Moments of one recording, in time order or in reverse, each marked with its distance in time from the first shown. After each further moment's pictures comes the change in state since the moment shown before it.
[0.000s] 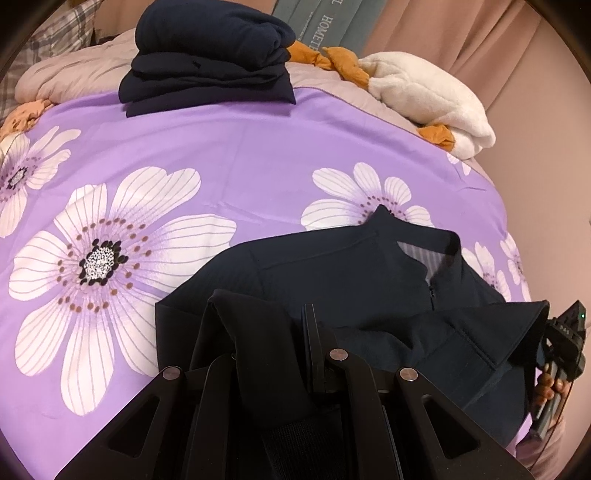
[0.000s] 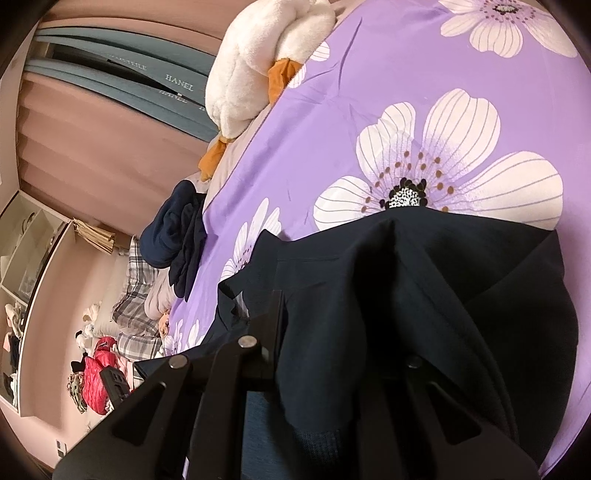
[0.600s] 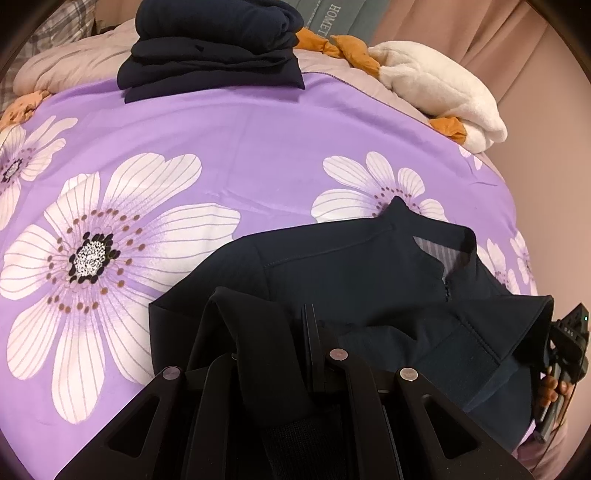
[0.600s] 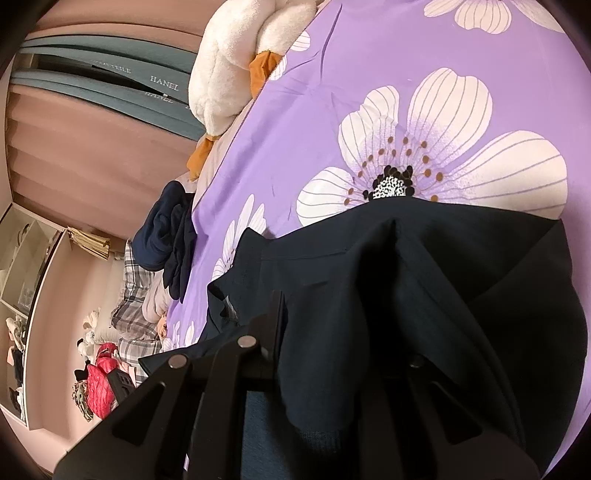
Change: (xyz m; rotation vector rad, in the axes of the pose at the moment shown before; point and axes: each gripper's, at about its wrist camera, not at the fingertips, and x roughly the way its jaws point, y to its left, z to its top) left arm 0.019 0.005 0.004 -0.016 0.038 0.019; right arm 0.007 -0.014 0.000 0.051 0.026 -0.016
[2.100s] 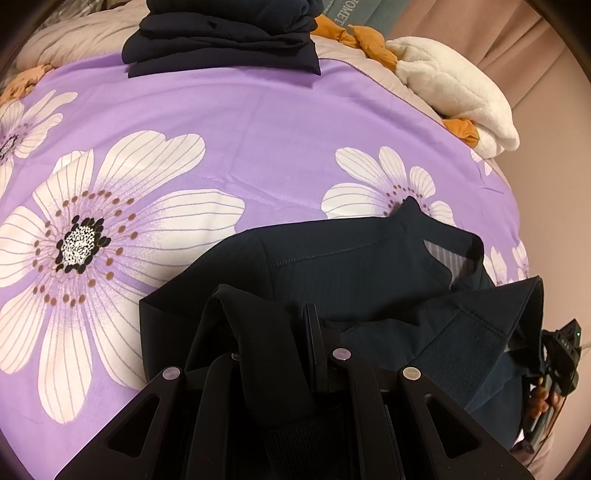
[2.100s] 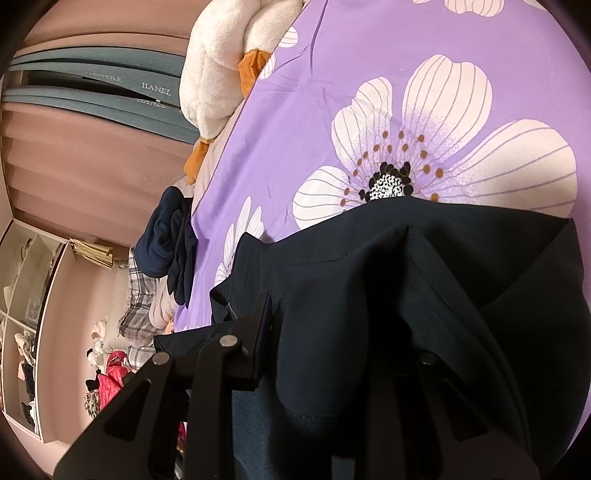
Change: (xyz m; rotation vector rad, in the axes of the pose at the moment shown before) left arm 0.014 0.009 0.007 -0.063 0.054 -0.016; right arm 0.003 -0.006 0.003 0.058 0.013 0.015
